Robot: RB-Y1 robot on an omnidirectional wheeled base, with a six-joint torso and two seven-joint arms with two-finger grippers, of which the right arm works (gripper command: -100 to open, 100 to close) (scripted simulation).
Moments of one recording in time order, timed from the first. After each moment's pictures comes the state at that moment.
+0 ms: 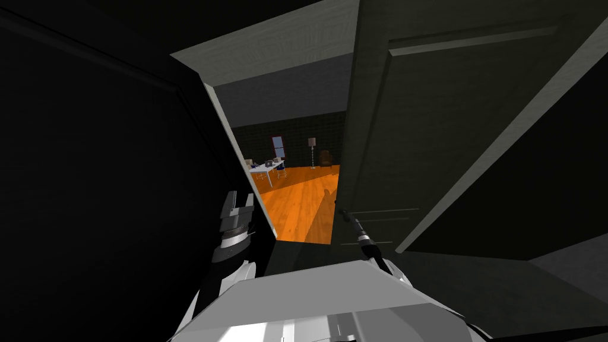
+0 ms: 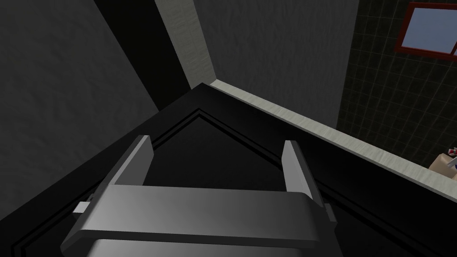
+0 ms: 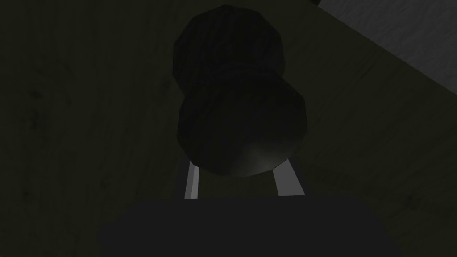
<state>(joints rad) 0.01 -0.26 -0.17 -0.70 0.04 -0.91 0.17</state>
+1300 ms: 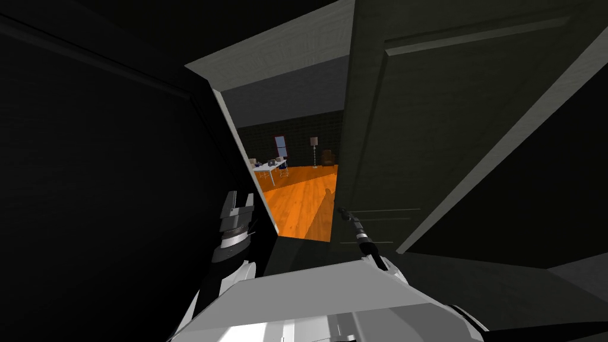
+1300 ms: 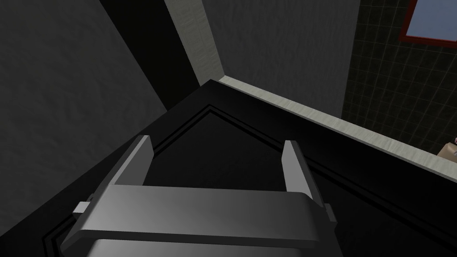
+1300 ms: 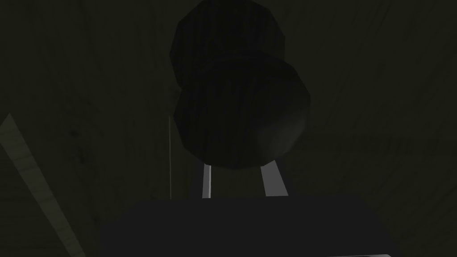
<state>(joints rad) -0.04 -0.27 -0.12 -0.62 -0.06 -0.92 -0.08</state>
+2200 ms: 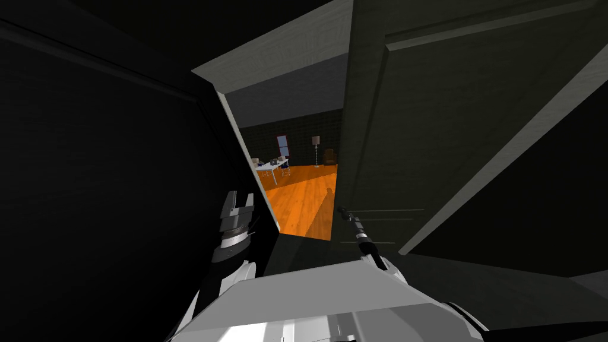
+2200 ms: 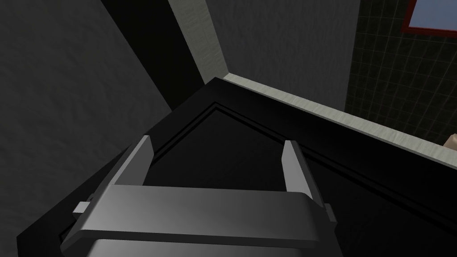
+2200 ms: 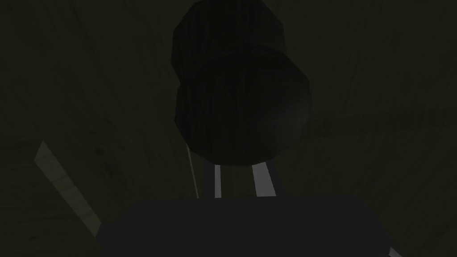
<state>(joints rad) -0.05 -0.27 -0.09 -0.62 -0.12 -0.91 -0.22</state>
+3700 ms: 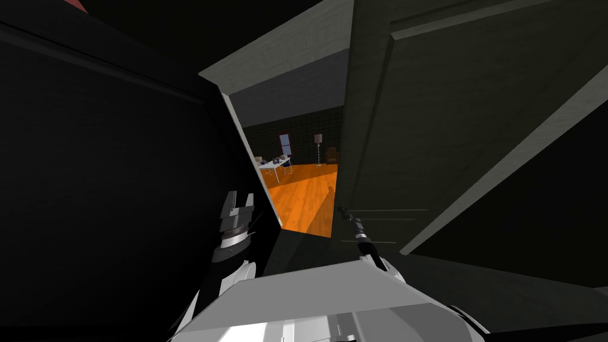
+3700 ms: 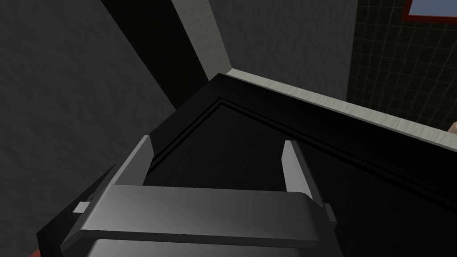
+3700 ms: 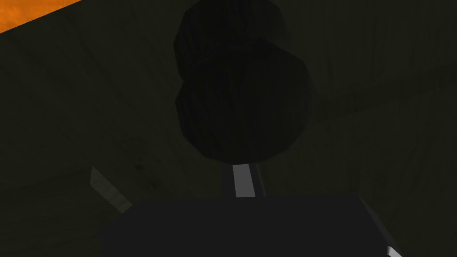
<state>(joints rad) -0.03 -0.27 -0.04 -0.66 -0.21 -0.87 -0.42</state>
